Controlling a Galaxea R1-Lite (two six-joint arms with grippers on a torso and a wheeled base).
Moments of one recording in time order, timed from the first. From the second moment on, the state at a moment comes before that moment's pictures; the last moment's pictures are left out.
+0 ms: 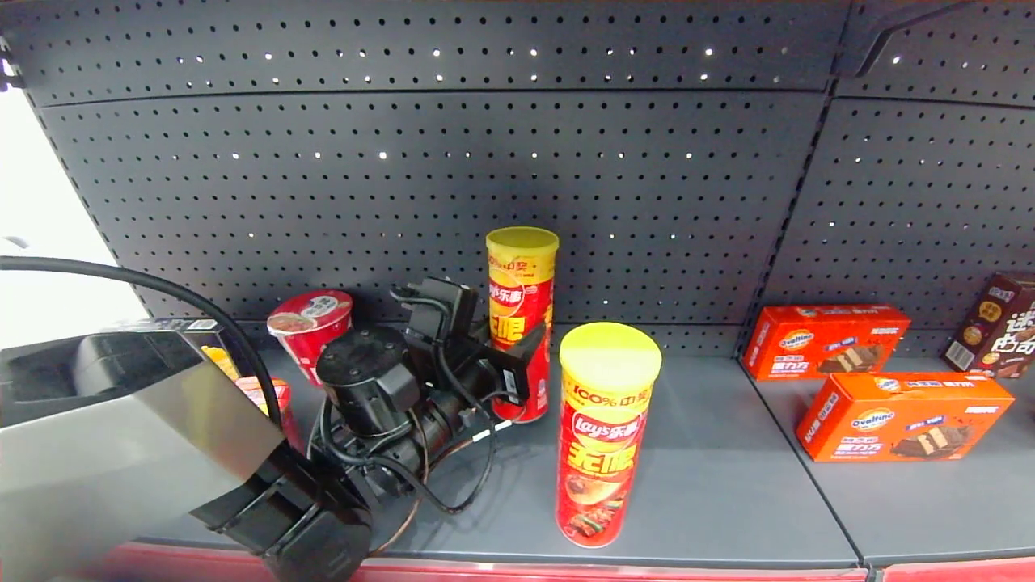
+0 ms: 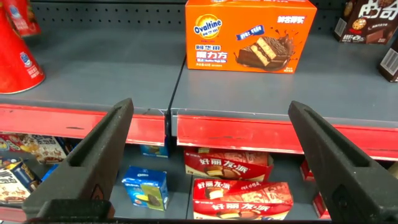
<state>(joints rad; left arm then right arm) -0.61 2.10 -0.71 -1.52 0.05 -0.06 0.00 0.00 -0.03 0.00 0.07 0.00</state>
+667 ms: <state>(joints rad) -0.64 2.18 -0.77 -1.52 0.07 -0.07 0.00 0.00 -0.03 0.00 0.08 0.00</state>
